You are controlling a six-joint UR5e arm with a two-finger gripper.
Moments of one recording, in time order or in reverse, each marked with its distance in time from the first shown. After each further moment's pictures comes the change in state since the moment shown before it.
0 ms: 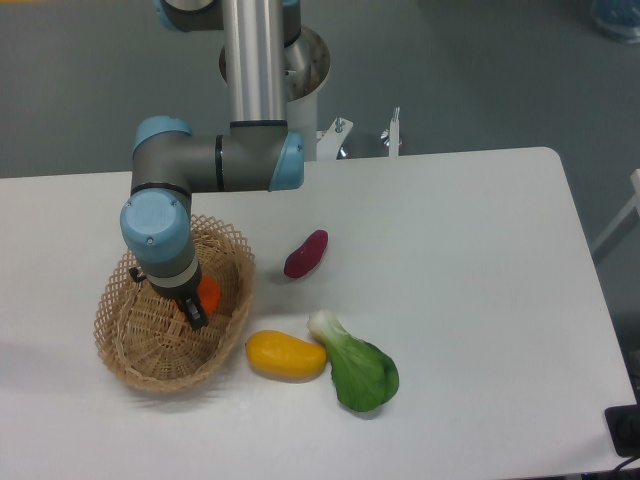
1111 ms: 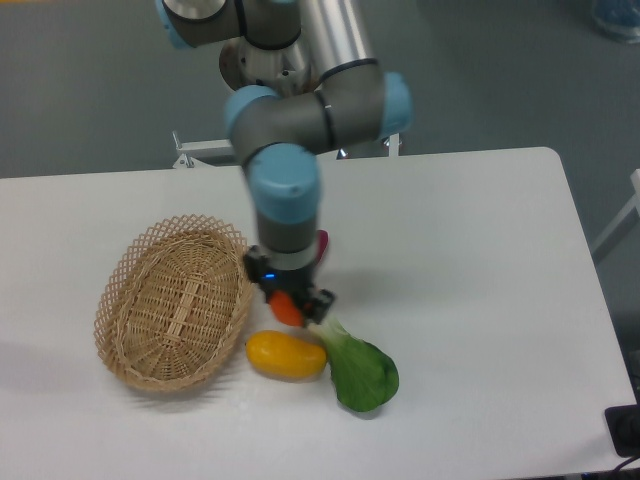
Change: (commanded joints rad) arm 0.415 0.083 0.087 0.012 -0.011 -0.068
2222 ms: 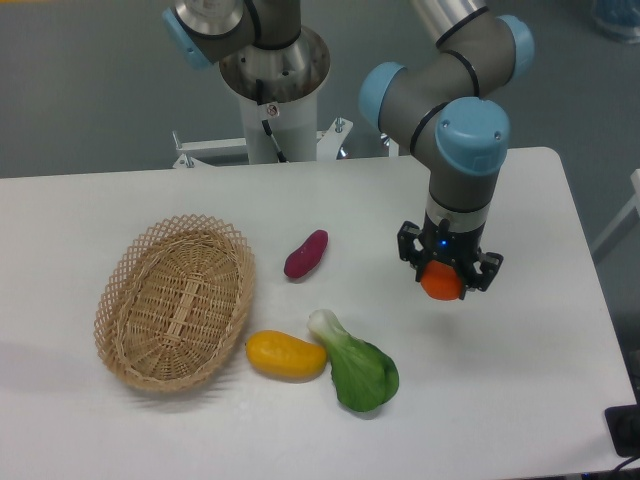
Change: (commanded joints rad) arm 0.200 -0.031 0.067 0.003 0.087 0.241
